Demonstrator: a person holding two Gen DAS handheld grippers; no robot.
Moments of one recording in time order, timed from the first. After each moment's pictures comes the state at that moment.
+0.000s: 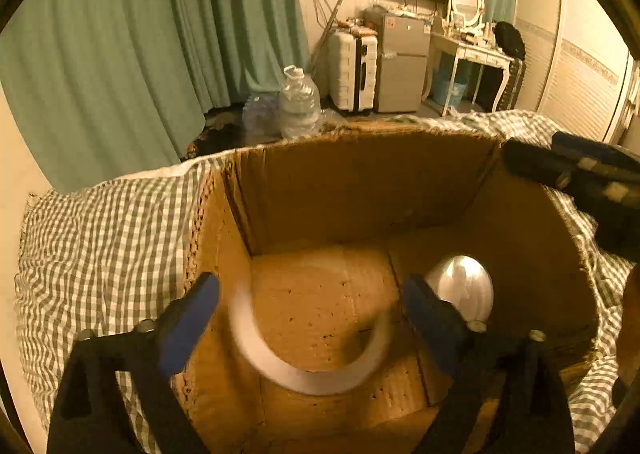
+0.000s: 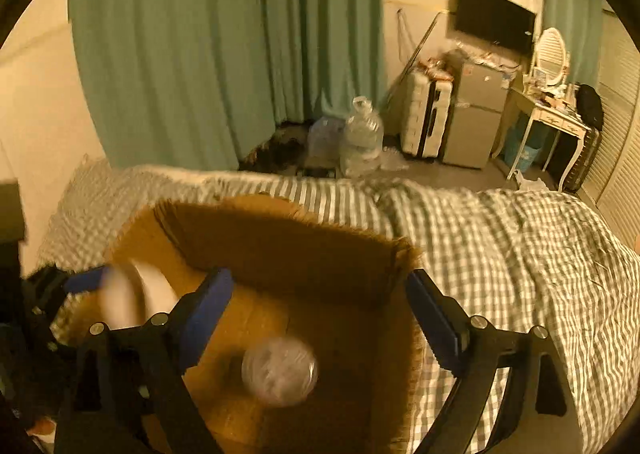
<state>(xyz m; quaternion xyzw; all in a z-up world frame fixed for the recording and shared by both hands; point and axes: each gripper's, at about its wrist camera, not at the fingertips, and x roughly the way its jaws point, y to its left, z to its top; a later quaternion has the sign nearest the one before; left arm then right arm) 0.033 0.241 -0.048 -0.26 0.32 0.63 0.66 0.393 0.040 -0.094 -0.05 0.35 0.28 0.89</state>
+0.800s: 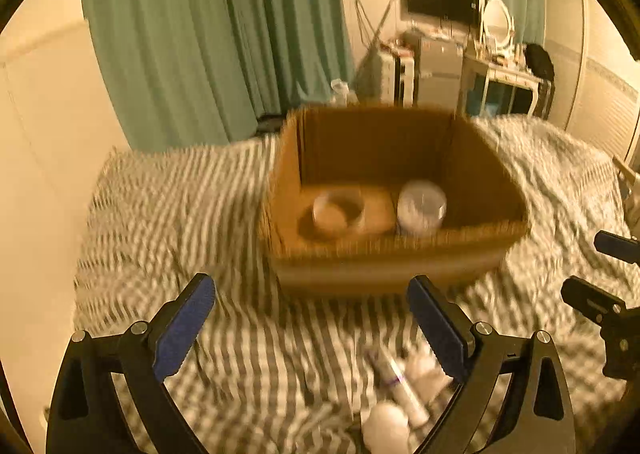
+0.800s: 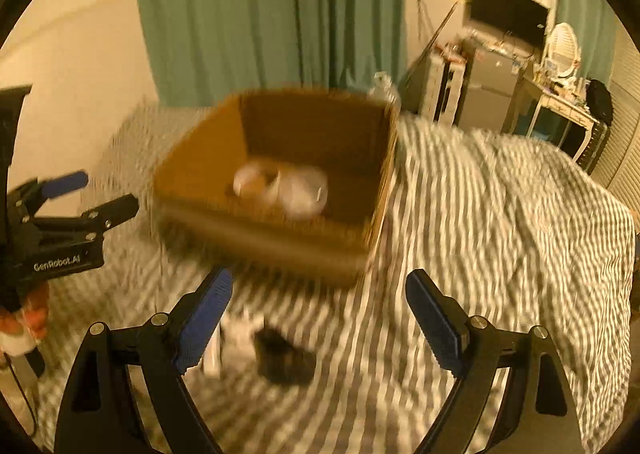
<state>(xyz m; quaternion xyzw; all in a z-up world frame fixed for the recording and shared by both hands) 0.045 0.037 -0.027 -0.25 0.30 0.70 0.59 0.203 -0.072 -0.109 -0.10 0.39 0.33 0.85</state>
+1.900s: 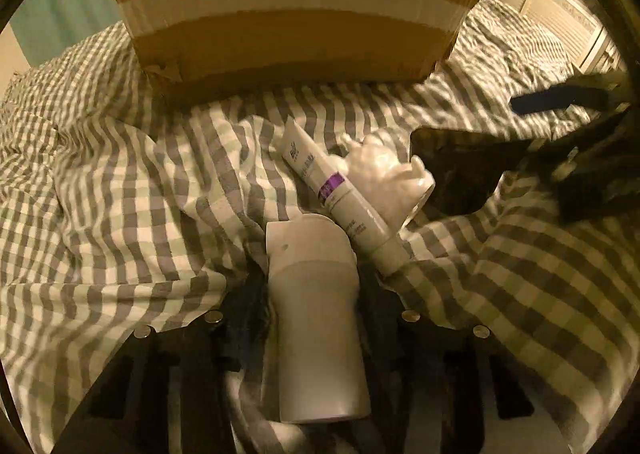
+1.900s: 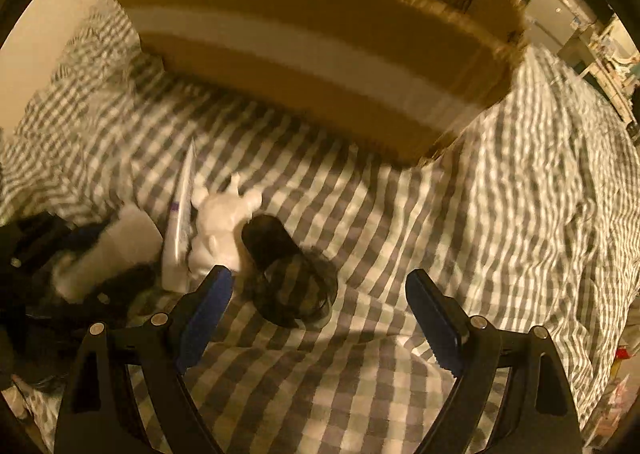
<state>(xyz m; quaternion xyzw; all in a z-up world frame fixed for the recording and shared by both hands) 0.076 -0.015 -0.161 -0.34 0.42 0.52 0.66 0.206 -0.011 -0.226 -0.24 0.55 0.33 0.73</state>
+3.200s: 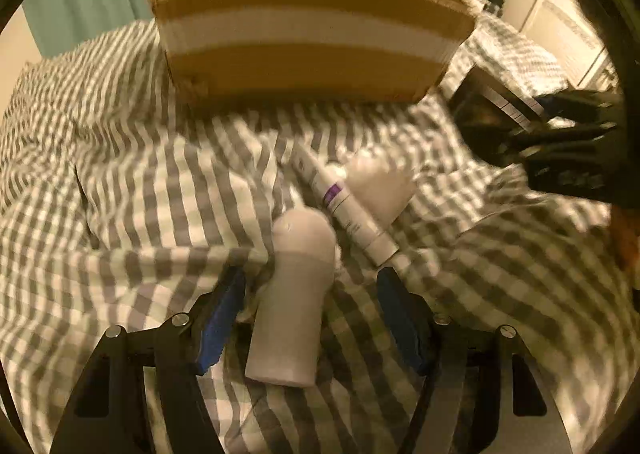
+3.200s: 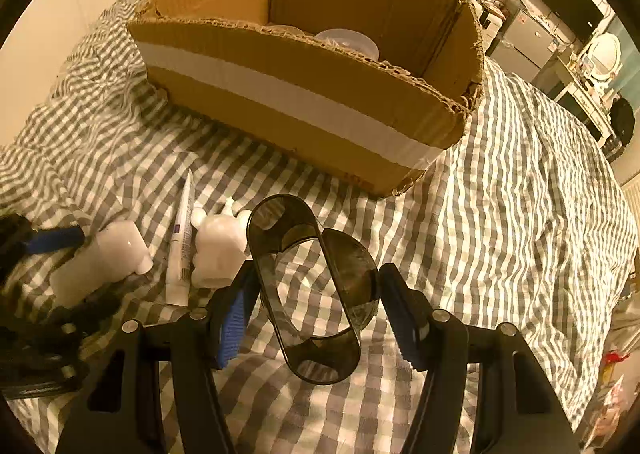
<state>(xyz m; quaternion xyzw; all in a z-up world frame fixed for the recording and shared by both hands) 0.065 -0.026 -0.142 -0.37 0.41 0.52 0.66 0.197 -0.022 -0.184 -0.21 0.50 0.30 0.79</state>
